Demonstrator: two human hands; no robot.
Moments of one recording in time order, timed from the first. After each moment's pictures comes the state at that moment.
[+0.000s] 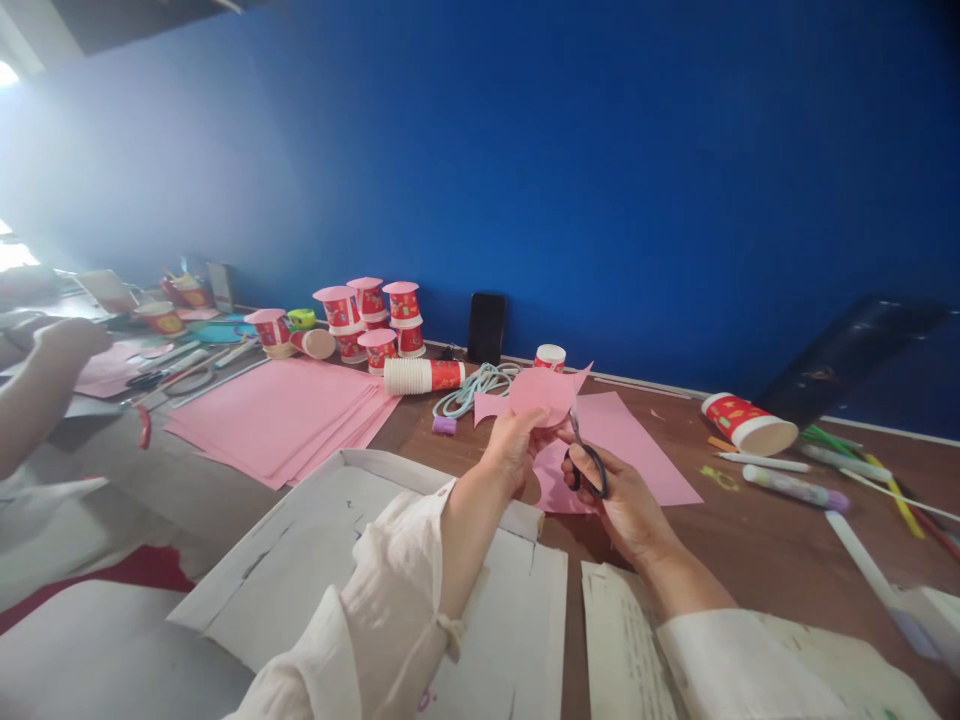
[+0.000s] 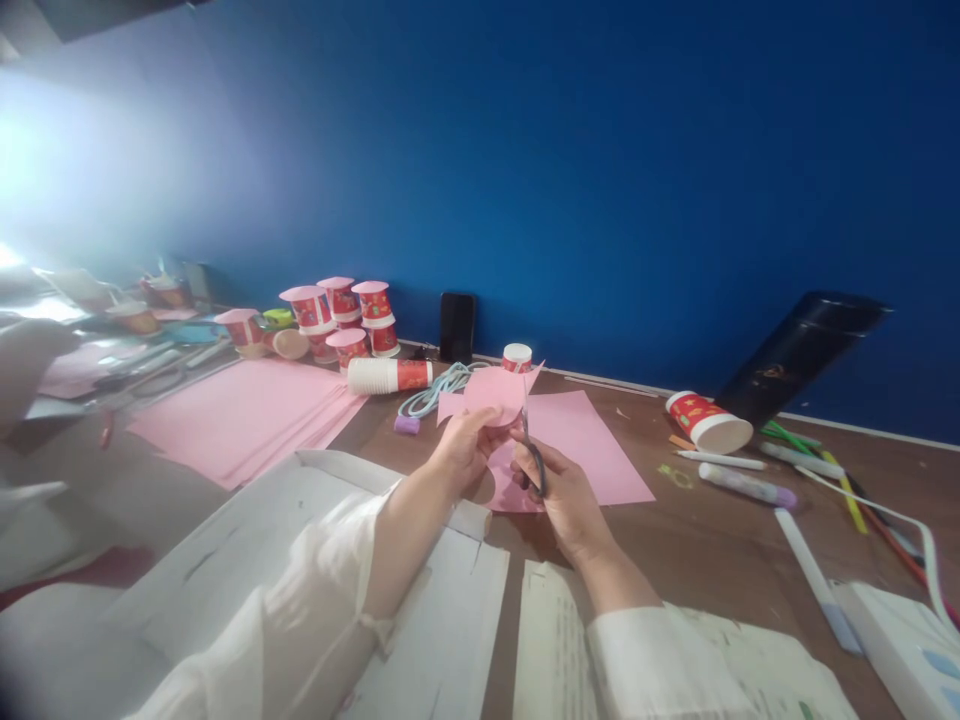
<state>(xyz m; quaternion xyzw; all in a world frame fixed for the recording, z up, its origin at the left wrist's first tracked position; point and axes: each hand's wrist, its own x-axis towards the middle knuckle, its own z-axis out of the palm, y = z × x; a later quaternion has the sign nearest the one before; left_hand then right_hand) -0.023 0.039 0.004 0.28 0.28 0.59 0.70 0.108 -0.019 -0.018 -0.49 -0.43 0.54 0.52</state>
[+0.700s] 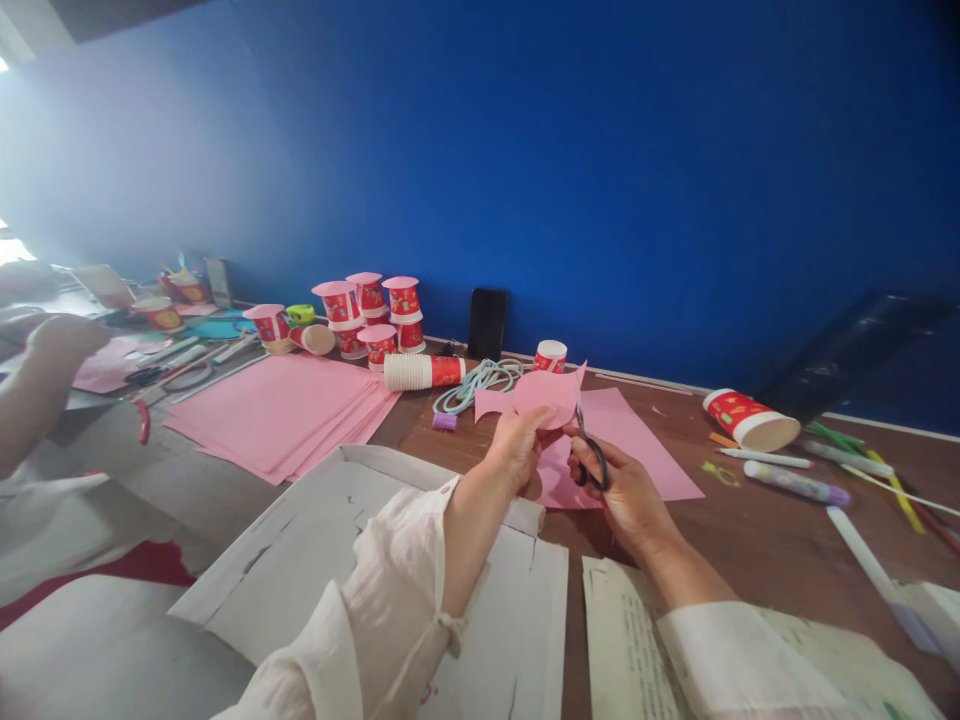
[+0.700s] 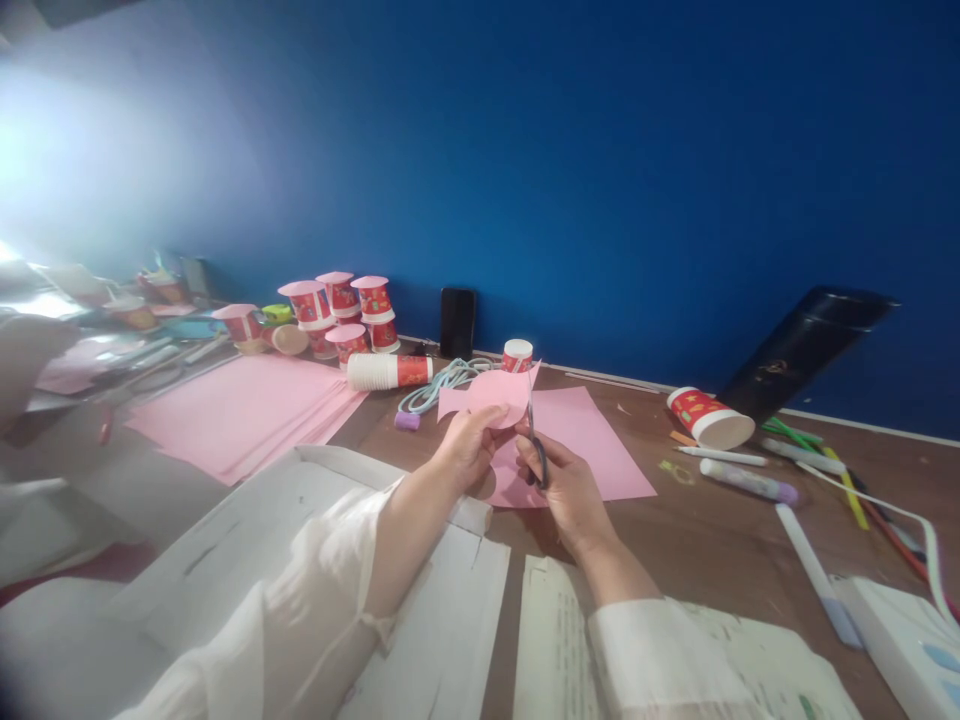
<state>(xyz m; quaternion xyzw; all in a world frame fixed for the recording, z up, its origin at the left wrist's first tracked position) -0.017 0.040 -0.002 0.27 0.27 0.60 0.70 0.109 -0.015 -0.019 -0.53 -0.44 0.50 0.53</state>
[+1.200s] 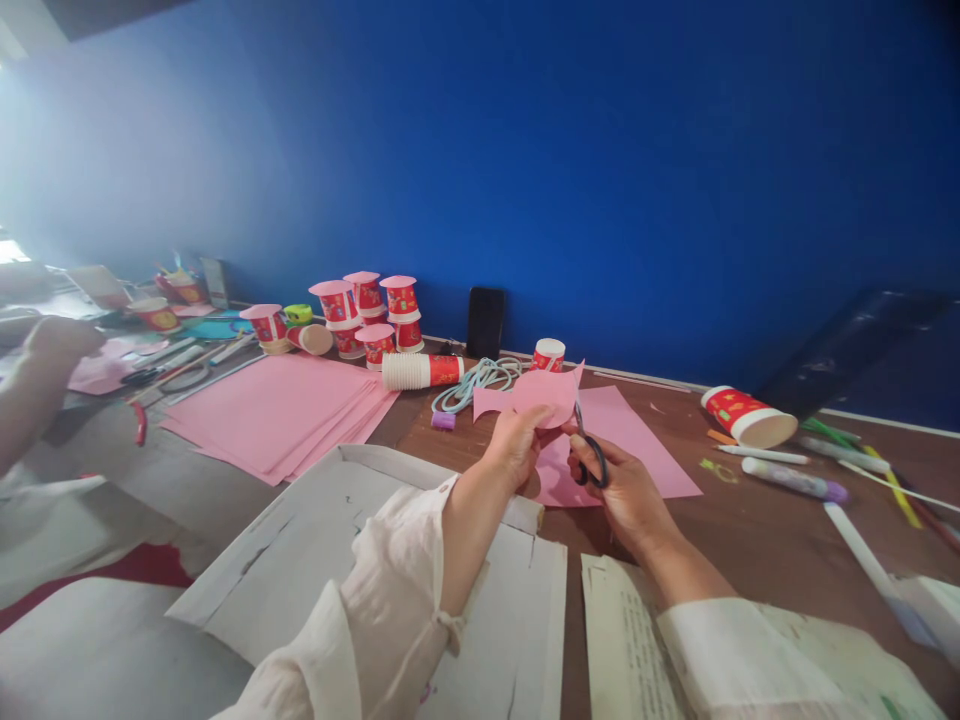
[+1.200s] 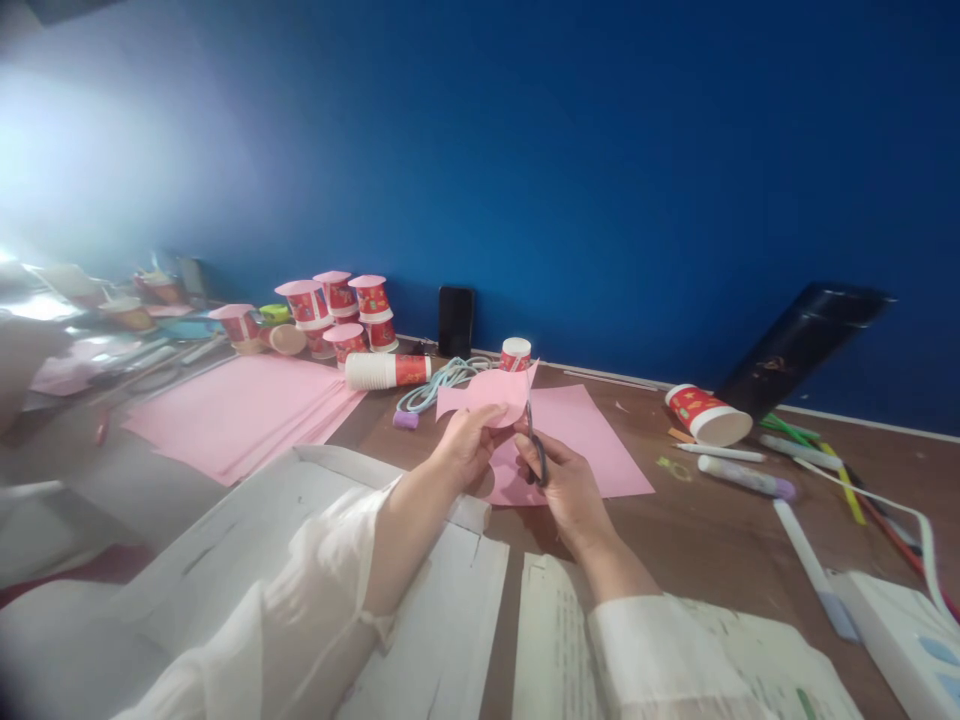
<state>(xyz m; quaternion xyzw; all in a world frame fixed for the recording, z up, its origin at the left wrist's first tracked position) -0.018 0.037 0.008 0.24 0.30 0.59 0.71 0.111 -0.015 -0.018 -0.55 -0.45 0.49 0.51</state>
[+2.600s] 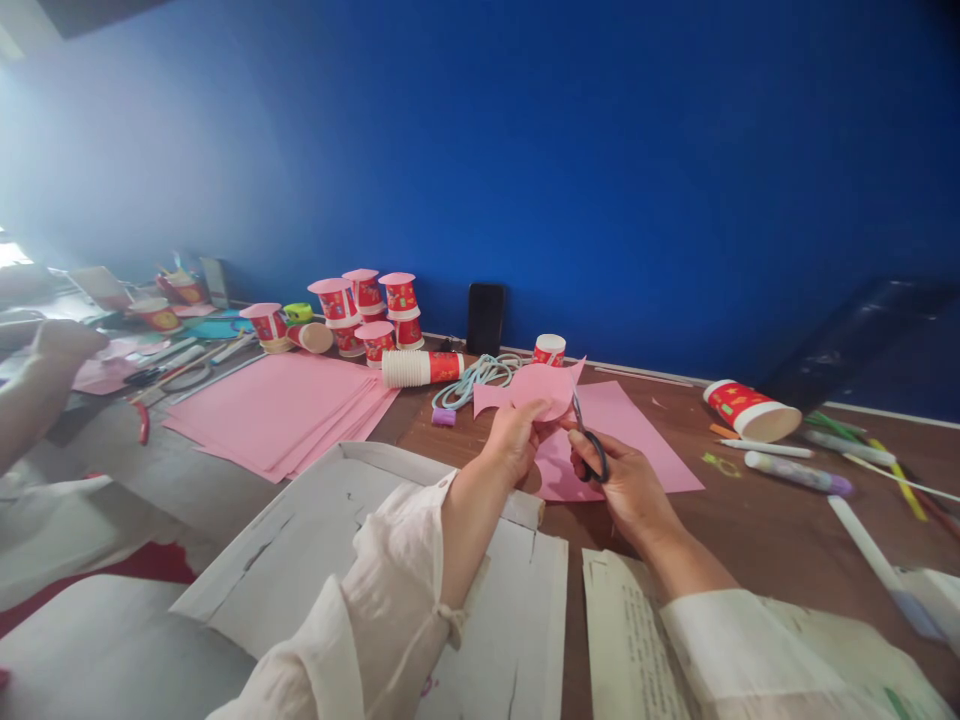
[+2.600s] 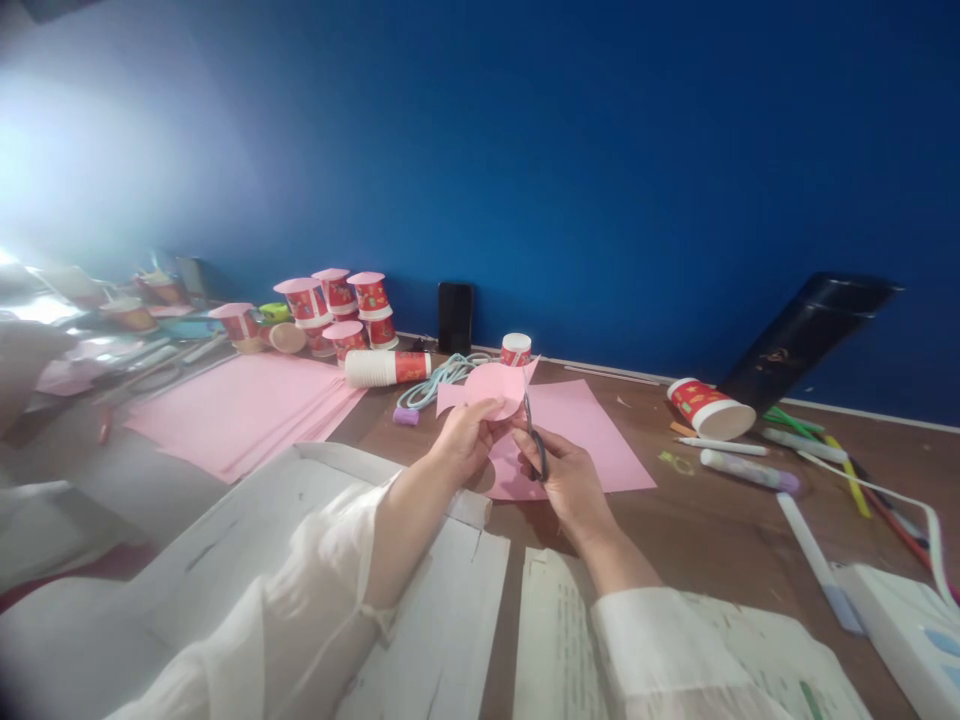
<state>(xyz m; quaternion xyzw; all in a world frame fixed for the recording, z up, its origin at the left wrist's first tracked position) -0.019 0.042 0.001 0.25 0.28 0.60 0.71 0.110 -0.016 -0.010 -0.55 -0.49 0.46 0.50</state>
